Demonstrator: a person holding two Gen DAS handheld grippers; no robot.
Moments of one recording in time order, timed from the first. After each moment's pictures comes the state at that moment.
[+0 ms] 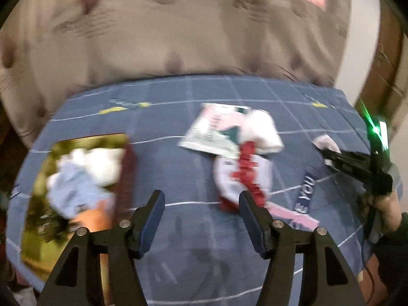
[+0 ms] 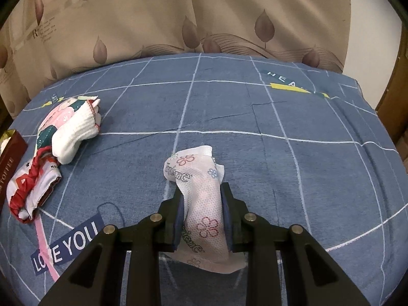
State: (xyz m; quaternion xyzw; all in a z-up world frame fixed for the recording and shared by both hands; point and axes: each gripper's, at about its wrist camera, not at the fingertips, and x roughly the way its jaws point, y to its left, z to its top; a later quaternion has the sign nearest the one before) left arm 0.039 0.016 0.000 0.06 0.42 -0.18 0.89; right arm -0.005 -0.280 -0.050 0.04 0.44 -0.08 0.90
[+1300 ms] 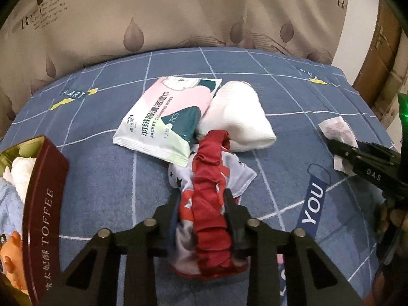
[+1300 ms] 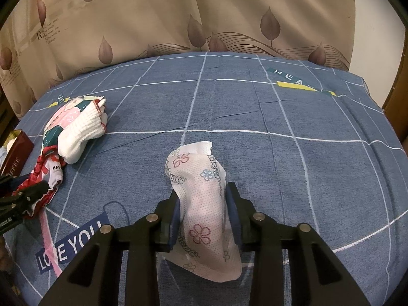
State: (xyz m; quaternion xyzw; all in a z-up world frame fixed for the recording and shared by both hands) left arm 0.085 -0.050 -0.062 0.08 0.46 -0.19 0.86; right arm -0.006 -0.280 -0.052 0.06 0.44 -0.06 0.90
